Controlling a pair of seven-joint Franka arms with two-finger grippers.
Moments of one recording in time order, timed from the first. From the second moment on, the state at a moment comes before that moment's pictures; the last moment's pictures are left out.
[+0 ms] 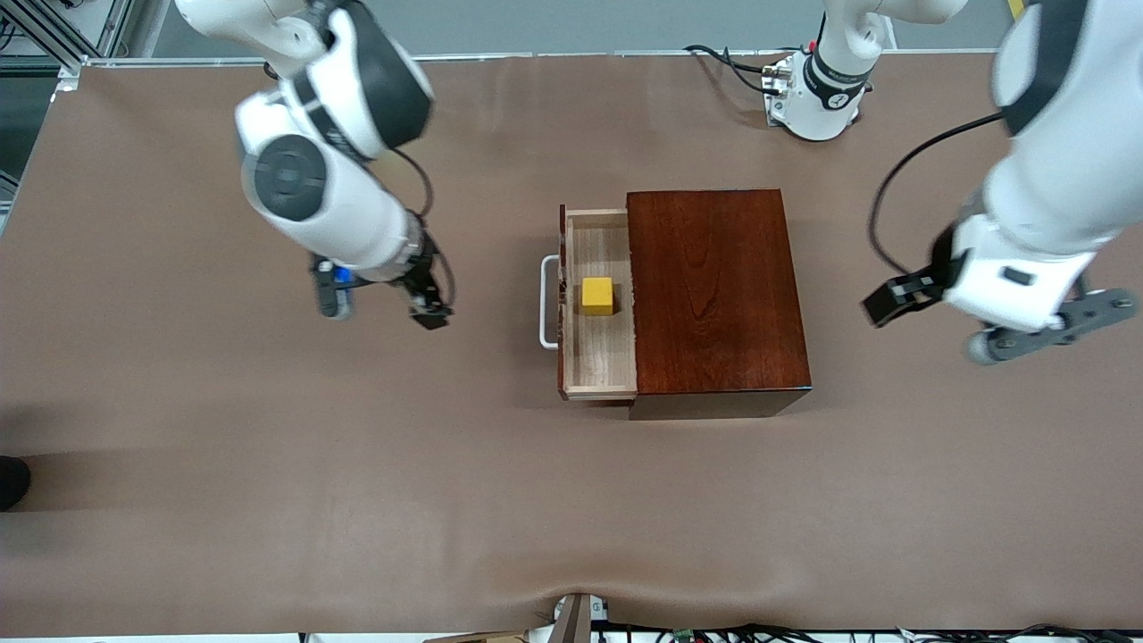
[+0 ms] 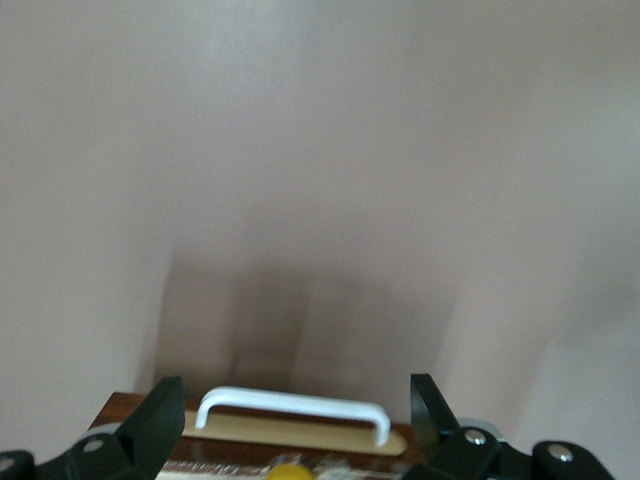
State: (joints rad) left arm -0.34 0.39 0.15 -1.03 0.02 1.37 -0.50; right arm 0.56 0.37 -0.02 -1.48 0.18 1.79 1.88
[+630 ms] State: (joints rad) left arm -0.22 0.26 0.14 -1.19 0.02 1.35 -0.32; right arm 0.75 0.59 -0.02 -1.32 0.18 1.96 2.25
